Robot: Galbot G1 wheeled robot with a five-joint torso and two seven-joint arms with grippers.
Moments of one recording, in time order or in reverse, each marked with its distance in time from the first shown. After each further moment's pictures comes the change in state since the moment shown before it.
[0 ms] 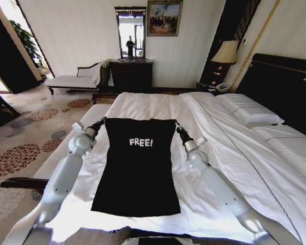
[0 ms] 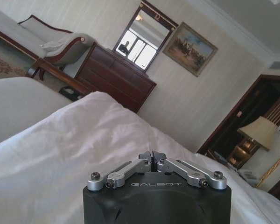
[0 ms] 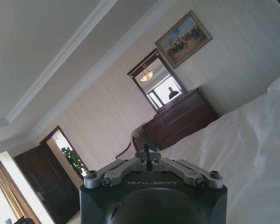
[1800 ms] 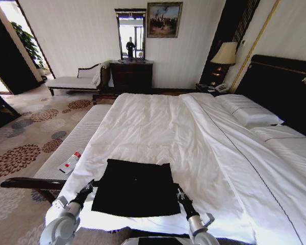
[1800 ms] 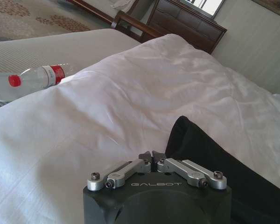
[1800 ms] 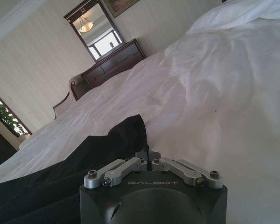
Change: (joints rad) left arm 0.821 -0.256 -0.345 -0.248 0.365 -0.042 0.151; right arm -0.759 0.234 0.154 0.045 -0.419 0.190 -0.033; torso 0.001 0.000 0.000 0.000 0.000
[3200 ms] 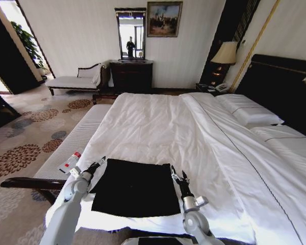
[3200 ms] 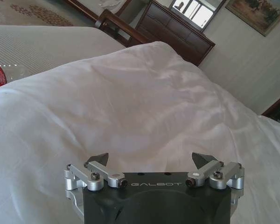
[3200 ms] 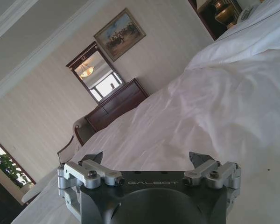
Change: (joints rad) left arm -0.536 0.014 0.158 0.399 -0.046 0.064 0.001; right arm 0.187 0.116 0.021 -0.027 0.029 0.003 0.023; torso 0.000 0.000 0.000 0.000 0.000
